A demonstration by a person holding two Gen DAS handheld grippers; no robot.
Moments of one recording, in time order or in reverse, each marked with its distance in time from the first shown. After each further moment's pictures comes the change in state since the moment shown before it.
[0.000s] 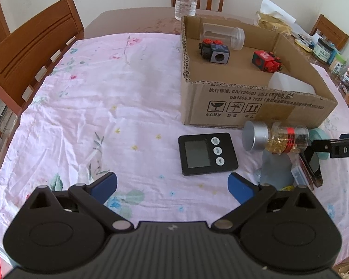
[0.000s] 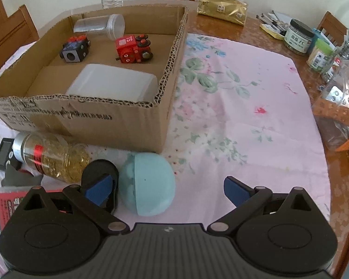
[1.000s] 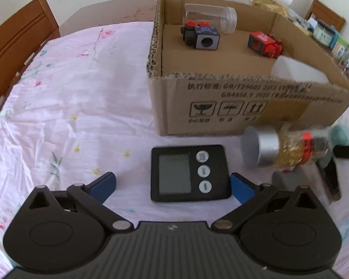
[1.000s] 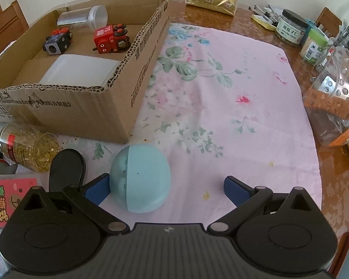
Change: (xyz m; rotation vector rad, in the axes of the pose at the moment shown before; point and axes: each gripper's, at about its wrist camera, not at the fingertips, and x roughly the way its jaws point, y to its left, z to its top) left arm 0.057 -0.024 0.015 0.073 0.032 -0.010; right arm 0.010 -0.028 -0.004 -0.008 0.034 -0.022
